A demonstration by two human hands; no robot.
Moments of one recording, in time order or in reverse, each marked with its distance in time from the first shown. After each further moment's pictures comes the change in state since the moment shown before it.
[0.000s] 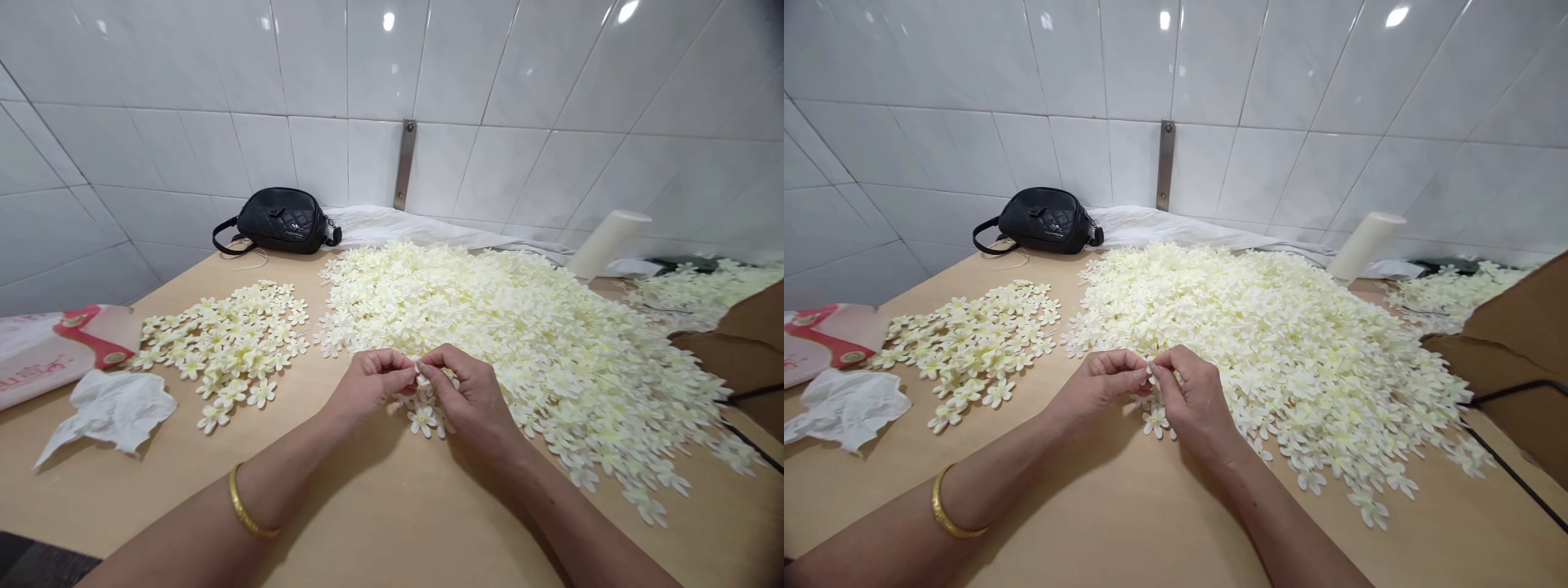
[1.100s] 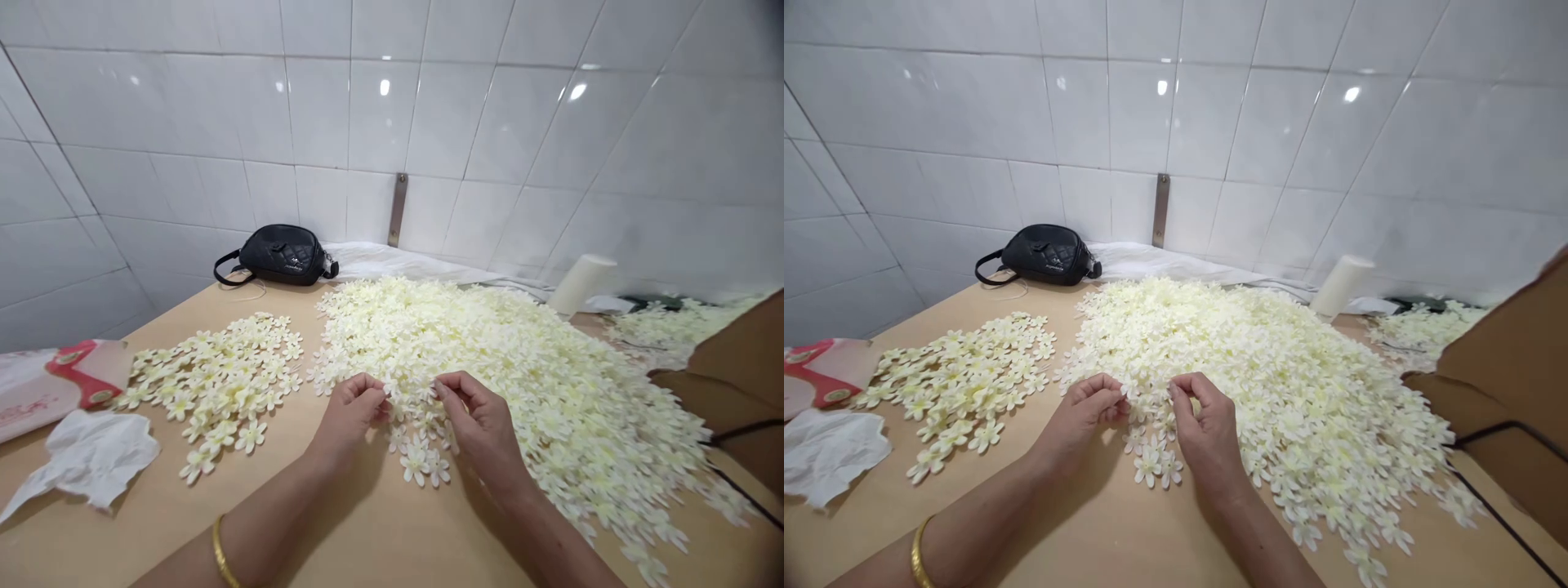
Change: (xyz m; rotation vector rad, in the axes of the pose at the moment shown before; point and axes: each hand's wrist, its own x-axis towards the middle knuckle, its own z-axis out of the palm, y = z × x) left_hand 0.005 0.010 -0.003 0.102 0.272 0.103; right_hand 0.005 0.003 -0.007 0.116 0.223 0.144
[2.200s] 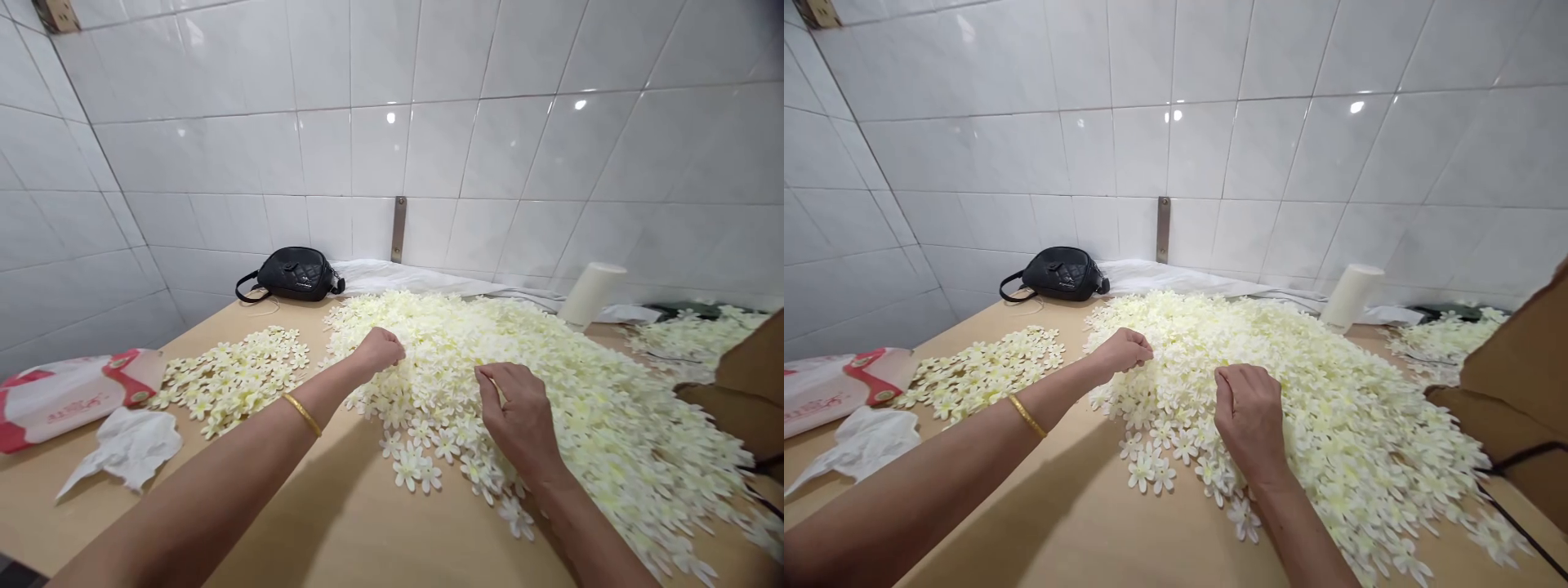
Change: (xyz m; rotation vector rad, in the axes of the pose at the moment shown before) left_hand 0.071 0.055 0.039 0.783 -0.041 0.125; right_hand 0.036 0.047 -0.049 -0.630 0.314 -0.578
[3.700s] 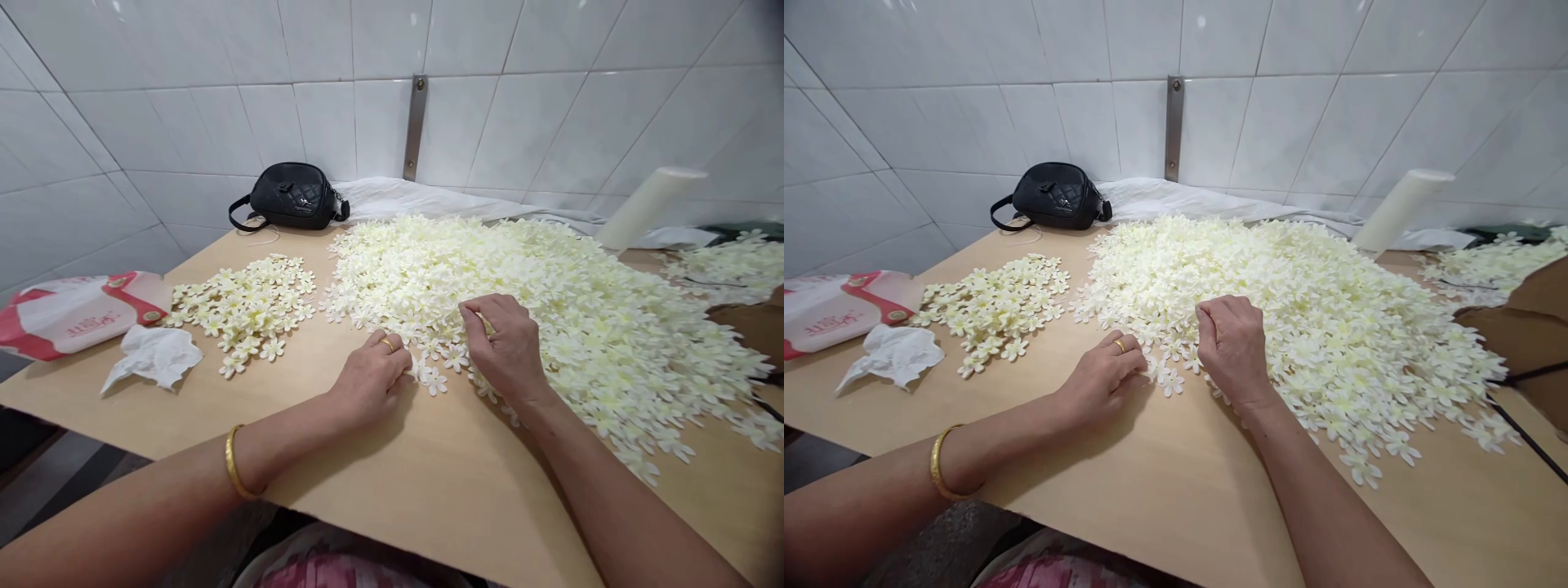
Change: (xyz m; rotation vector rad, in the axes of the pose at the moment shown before) left_hand -0.114 -0.069 0.029 0.527 -0.025 0.582; right_hand -0.016 -0.029 0.006 0.161 -0.156 0.042
